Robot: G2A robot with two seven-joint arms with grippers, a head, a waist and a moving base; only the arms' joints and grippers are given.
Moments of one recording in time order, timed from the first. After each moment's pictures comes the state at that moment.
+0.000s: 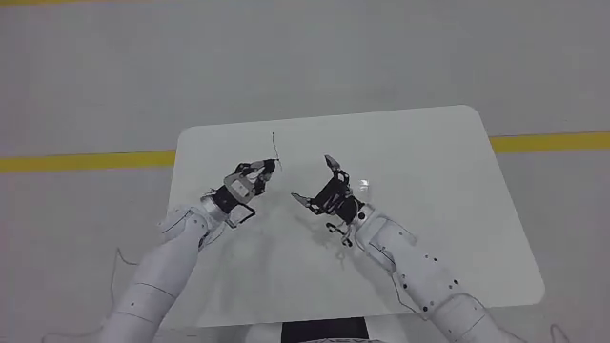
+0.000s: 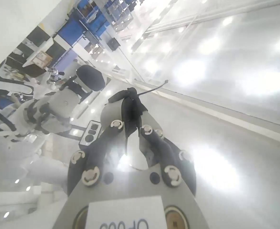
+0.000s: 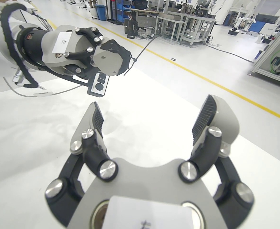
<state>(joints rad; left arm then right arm) 1.34 -1.15 -1.21 -1.26 -1.20 0.24 -0.84 -1.40 -1.32 0.95 -1.44 -1.57 -0.19 -0.31</state>
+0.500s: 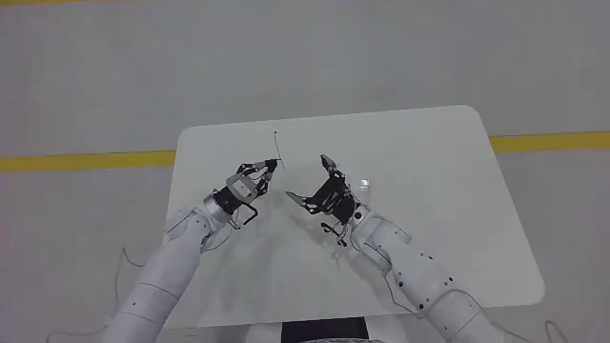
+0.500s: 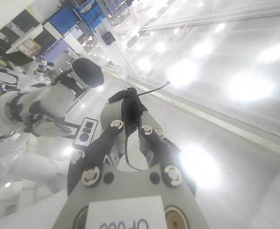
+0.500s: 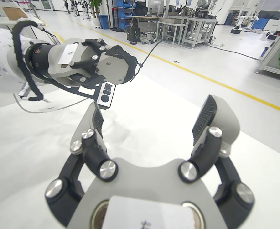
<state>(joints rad) 1.34 -1.16 -1.19 -1.25 -1.35 0.33 -0.85 -1.38 -1.34 0.92 -1.39 -1.49 -0.19 -0.35</state>
